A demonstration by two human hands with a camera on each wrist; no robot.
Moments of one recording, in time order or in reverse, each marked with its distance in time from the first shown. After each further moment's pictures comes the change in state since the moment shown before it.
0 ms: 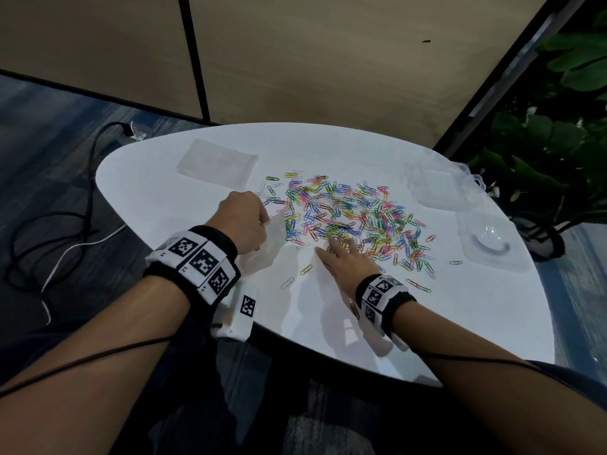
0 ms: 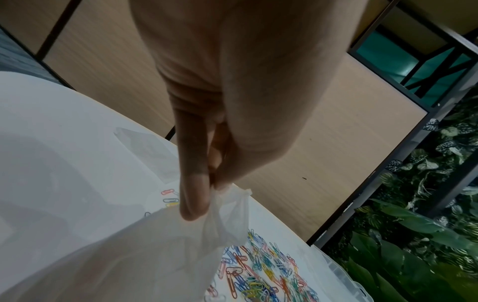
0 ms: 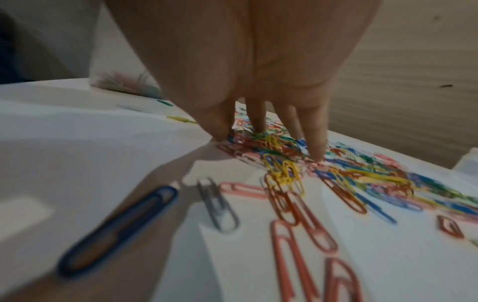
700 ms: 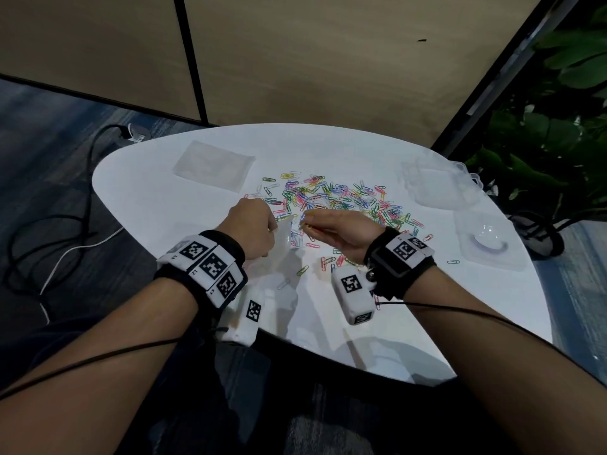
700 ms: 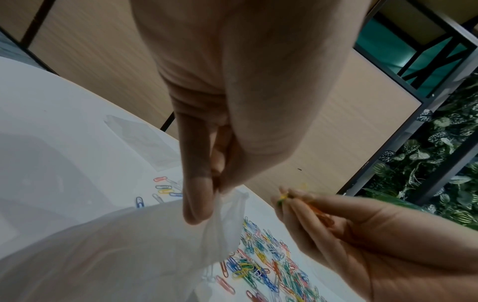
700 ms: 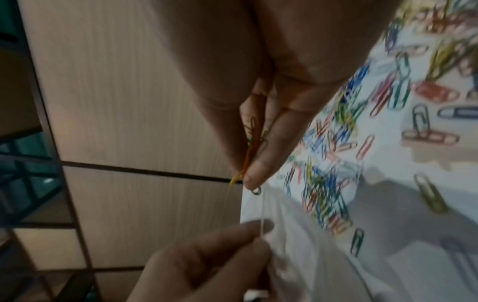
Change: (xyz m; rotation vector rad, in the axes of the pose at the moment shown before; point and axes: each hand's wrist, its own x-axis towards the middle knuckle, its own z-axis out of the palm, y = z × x) left_hand -0.007 0.017 0.010 -0.056 -0.051 0.014; right_hand -0.014 -0.010 -0.122 2.153 -0.061 0.236
